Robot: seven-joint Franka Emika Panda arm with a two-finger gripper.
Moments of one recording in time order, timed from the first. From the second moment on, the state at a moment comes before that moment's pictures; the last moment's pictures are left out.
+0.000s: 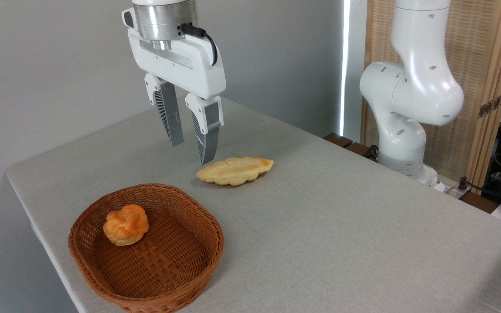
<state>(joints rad) -0.08 -0.07 -0.03 -1.72 -0.05 1.70 0.62</state>
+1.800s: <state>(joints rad) -0.09 -0.02 -0.03 -1.80 -0.20 2.04 0.73</state>
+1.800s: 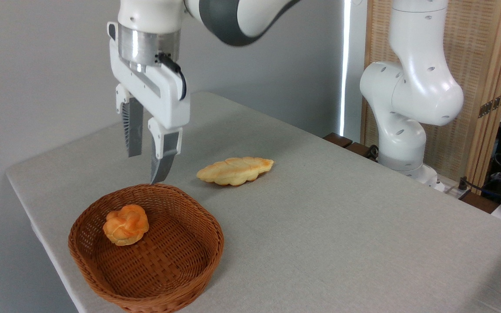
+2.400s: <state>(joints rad) -0.12 0.03 -0.09 -1.96 -0.23 2.40 0.74</state>
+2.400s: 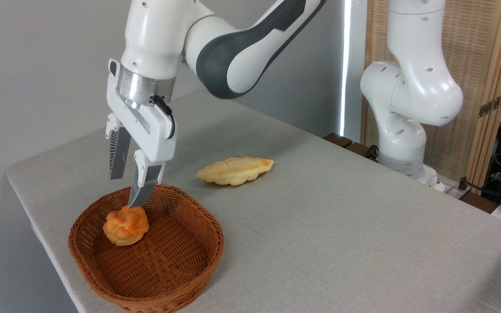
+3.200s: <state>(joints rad) -0.16 0.16 -0.10 -1.97 -0.12 2.50 0.74</state>
